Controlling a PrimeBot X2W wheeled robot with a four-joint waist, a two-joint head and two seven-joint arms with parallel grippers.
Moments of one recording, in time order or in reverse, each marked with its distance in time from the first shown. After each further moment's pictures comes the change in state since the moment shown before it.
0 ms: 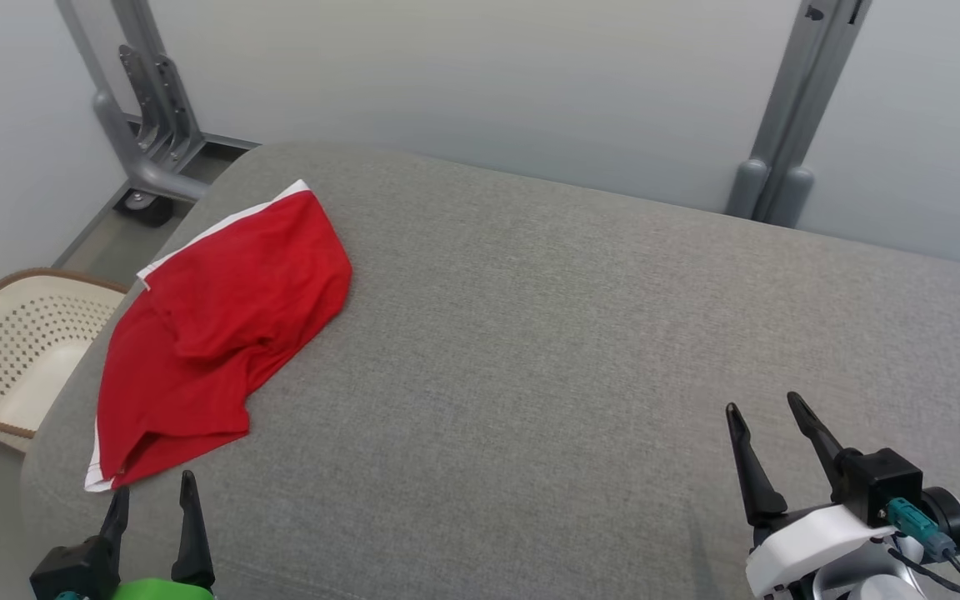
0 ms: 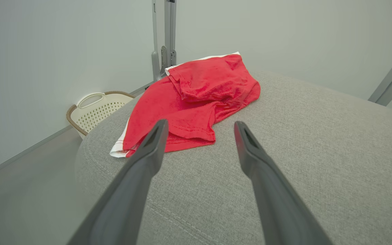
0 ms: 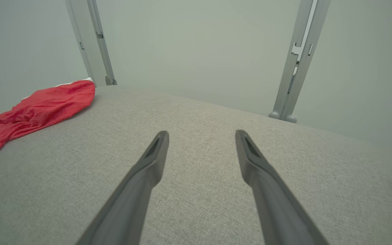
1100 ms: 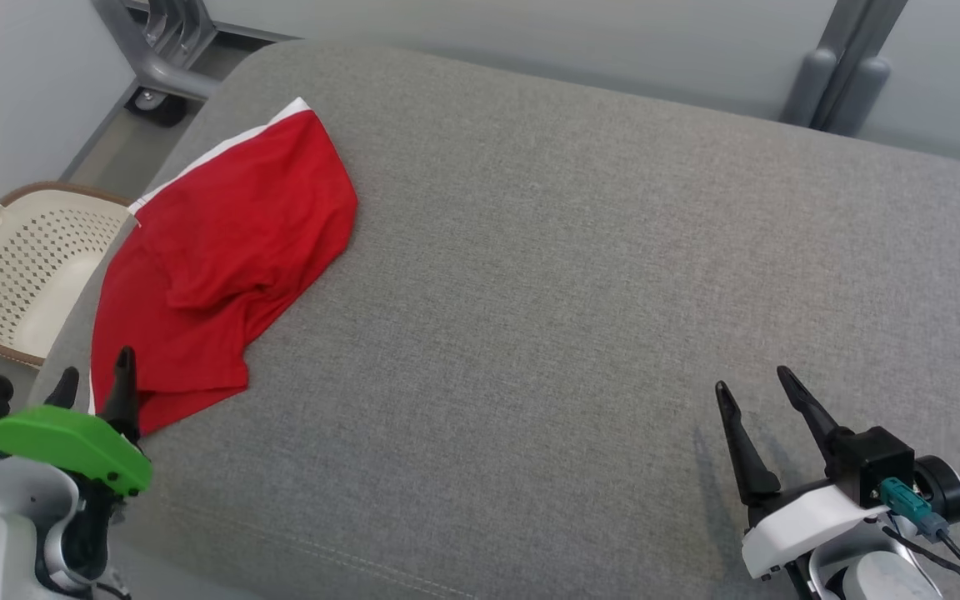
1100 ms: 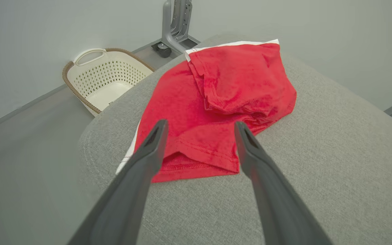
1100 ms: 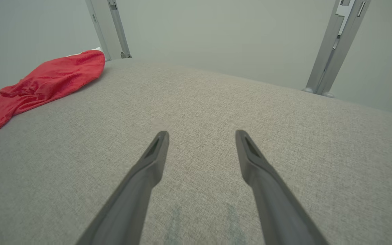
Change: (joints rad) left arm -0.288 0.093 0.089 0.064 -0.241 -0.077 0.380; right arm -0.042 -0.013 0.018 -0.010 -0.029 0.018 0.000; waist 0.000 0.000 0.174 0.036
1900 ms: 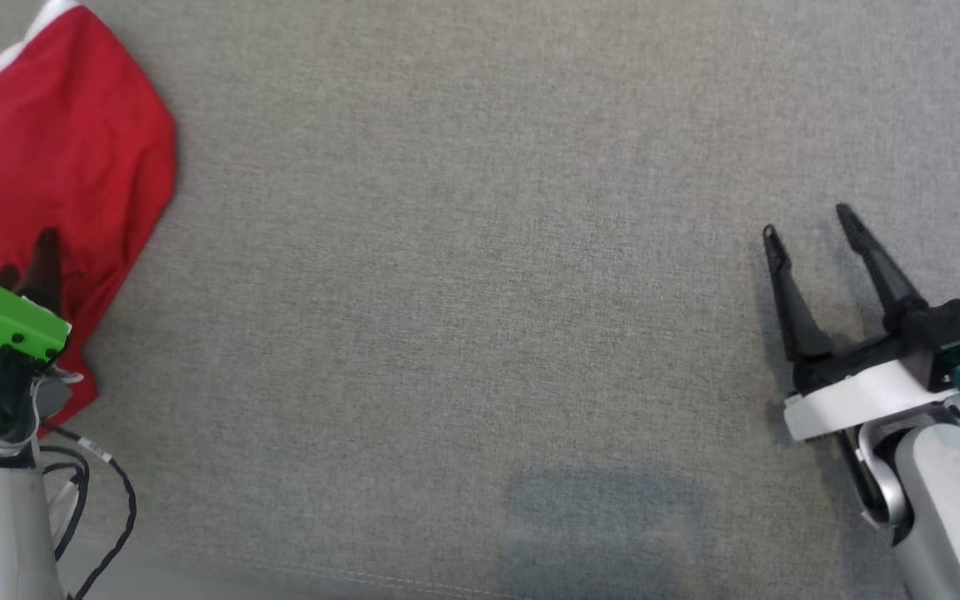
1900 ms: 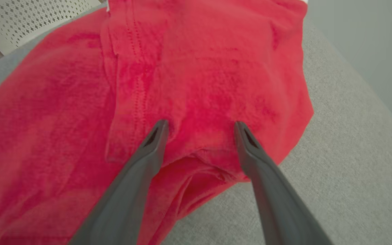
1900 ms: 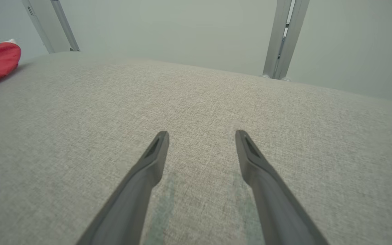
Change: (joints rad) left arm -0.302 -0.018 0.150 0.136 -0.180 0.065 0.185; right arm -0.197 -0.072 -0.044 -0.101 -0.035 0.016 0.004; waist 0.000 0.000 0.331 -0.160
